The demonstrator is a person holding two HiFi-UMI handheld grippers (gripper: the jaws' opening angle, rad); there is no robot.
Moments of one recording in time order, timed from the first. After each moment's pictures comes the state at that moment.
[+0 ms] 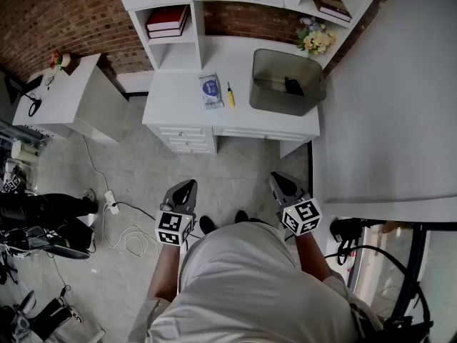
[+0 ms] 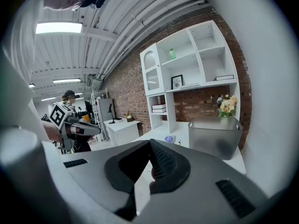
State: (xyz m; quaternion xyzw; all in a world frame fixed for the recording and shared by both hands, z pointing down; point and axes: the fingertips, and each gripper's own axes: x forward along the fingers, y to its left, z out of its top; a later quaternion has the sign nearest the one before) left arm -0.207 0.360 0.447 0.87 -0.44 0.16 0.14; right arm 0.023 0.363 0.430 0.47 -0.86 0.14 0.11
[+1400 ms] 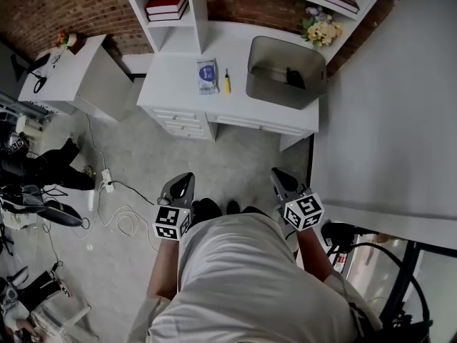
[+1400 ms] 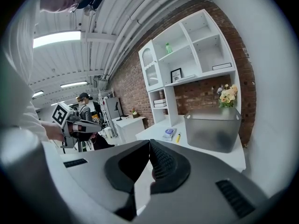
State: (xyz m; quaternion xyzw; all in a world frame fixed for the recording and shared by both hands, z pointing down) left arm -0.141 0.381 0.463 0.84 -0.49 0.17 0.16; right arm 0.098 0.369 0.462 0.42 -0.88 0.17 0.12
